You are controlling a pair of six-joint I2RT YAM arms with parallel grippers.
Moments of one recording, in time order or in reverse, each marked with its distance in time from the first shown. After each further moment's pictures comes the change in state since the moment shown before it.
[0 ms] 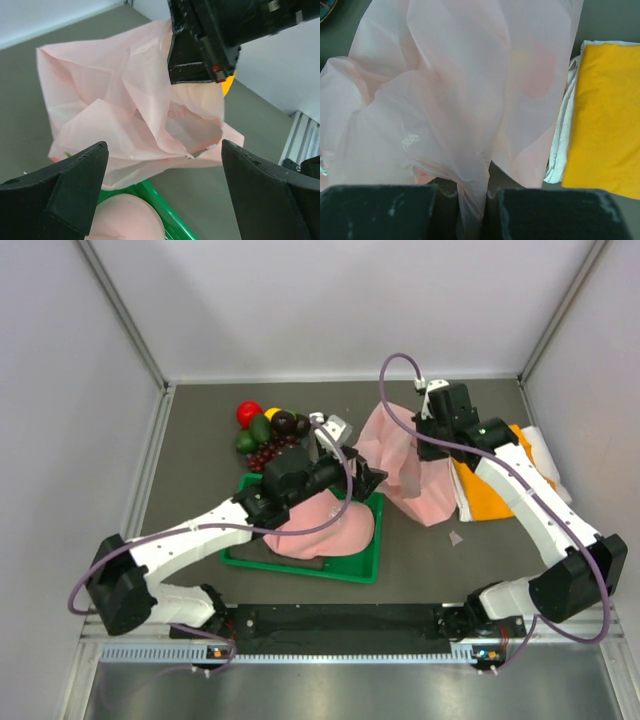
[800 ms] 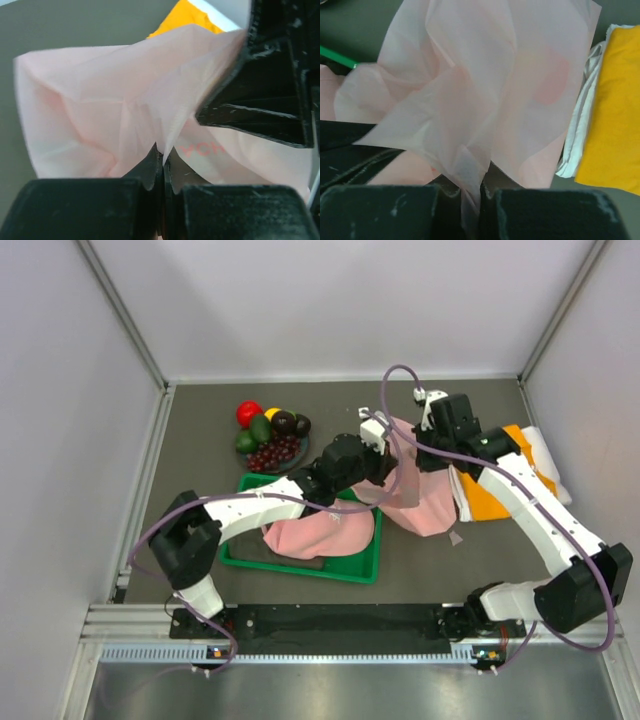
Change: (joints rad) left arm -0.023 0.418 0.234 0.031 -0.032 -0.006; right arm 0.000 -0.056 -0.080 0.006 -0.086 0.004
